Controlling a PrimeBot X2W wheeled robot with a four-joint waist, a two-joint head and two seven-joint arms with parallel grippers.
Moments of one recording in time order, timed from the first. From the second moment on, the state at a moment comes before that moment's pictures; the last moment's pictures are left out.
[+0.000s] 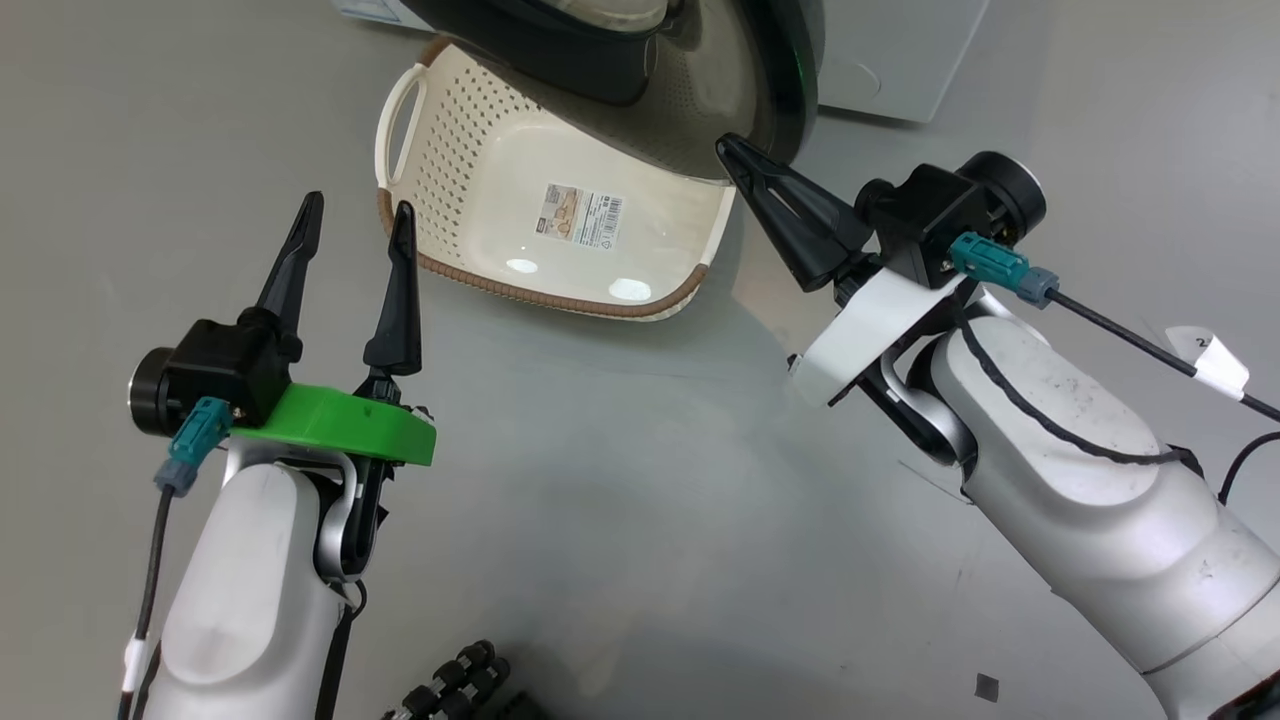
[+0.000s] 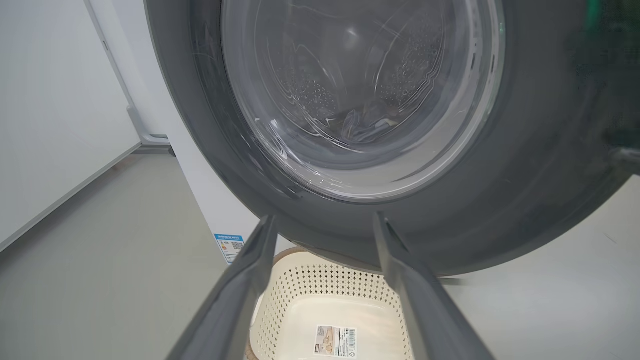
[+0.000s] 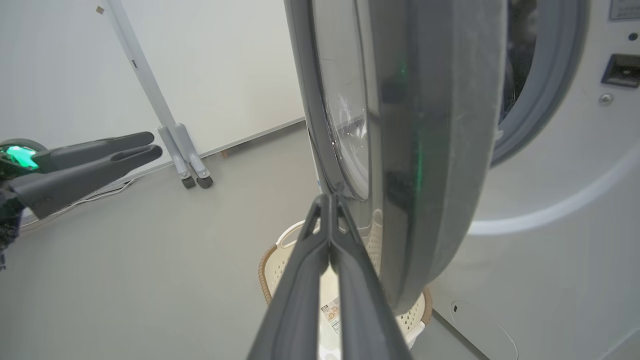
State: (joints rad) left arm -0.23 0.04 -0.15 0.15 -0.28 -0.12 -0.26; right arm -0.61 -0.22 0.81 0.27 0.46 0.12 -0.19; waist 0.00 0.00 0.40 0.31
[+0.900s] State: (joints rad) left arm -0.33 0.02 -0.20 0.13 -0.30 -0.12 -0.26; right arm -0.95 -0.22 0.58 0.42 0.46 0.06 -0.24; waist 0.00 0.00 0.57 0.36
